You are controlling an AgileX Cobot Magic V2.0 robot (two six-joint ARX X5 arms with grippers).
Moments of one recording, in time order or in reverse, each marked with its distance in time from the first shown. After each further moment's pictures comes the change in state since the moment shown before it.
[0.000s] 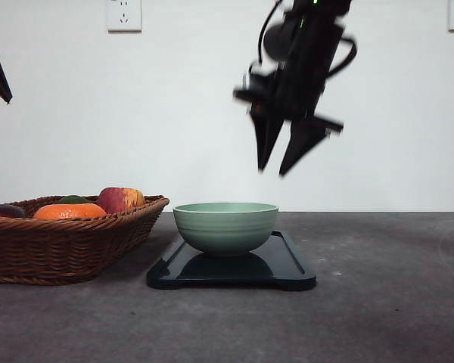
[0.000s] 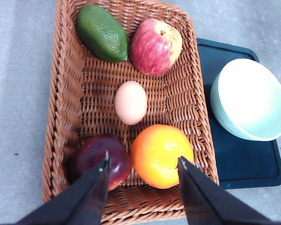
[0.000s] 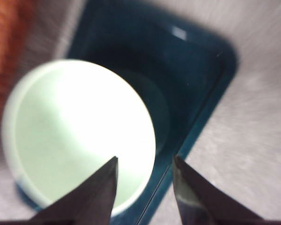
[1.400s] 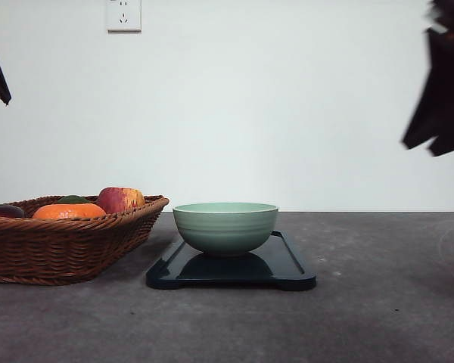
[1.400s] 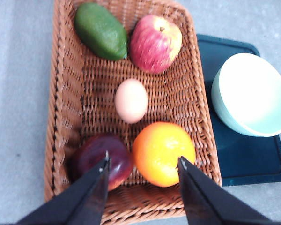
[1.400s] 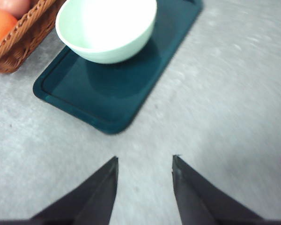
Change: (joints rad) left_arx -0.011 0.003 0.000 -0.003 0.000 0.026; right_arx 0.030 -1.394 -1.530 0.651 0.107 0.061
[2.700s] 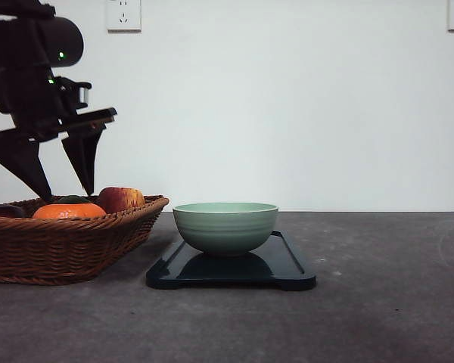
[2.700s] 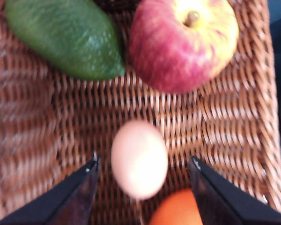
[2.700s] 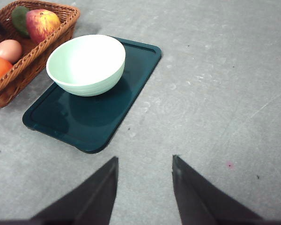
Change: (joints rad) left_arx -0.106 0.753 0.473 -0.105 -0.123 0.090; right_arx 0.000 -0.252 -0.003 -0.093 0.104 -0.019
